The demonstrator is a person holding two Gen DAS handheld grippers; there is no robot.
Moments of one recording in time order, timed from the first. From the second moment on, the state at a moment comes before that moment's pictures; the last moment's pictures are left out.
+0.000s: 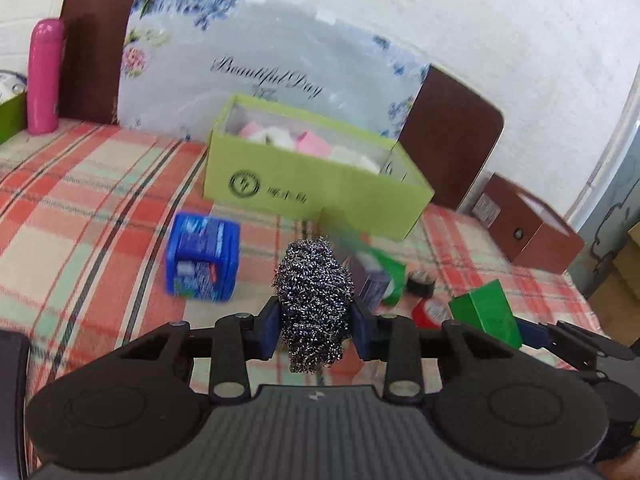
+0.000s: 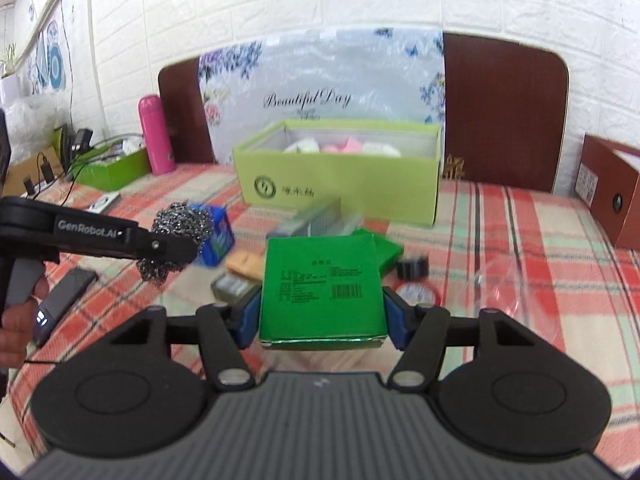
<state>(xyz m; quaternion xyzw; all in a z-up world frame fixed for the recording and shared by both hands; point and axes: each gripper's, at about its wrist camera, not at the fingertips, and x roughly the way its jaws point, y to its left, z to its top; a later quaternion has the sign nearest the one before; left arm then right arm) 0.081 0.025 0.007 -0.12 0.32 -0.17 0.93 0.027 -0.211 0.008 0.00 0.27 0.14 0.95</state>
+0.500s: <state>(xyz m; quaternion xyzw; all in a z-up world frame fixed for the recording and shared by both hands) 0.179 0.000 0.056 -0.12 0.25 -0.17 0.95 0.162 -0.218 0.038 0.00 0.23 0.10 0.97</state>
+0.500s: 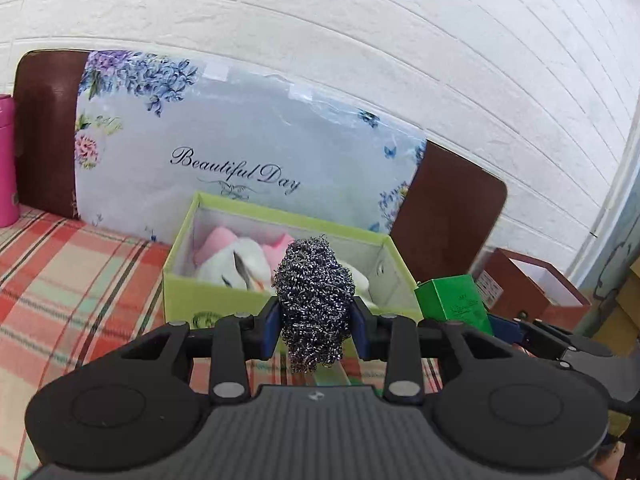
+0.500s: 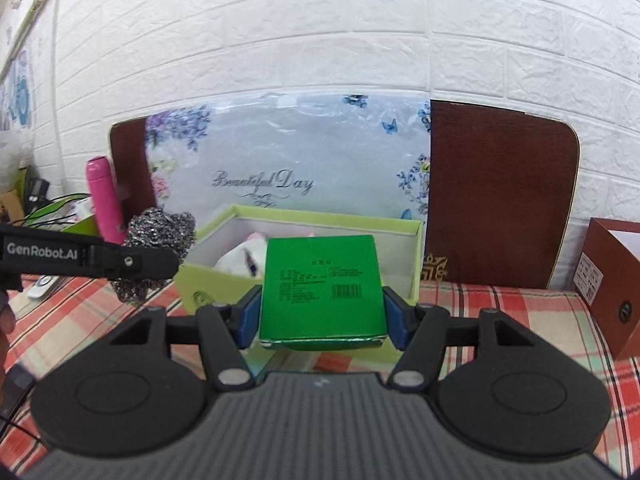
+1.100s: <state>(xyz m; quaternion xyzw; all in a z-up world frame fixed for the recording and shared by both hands) 0.287 -0.006 0.032 -0.12 0.26 -0.12 0.95 0.283 -0.207 -0.009 -0.01 0.26 0.08 0.96</state>
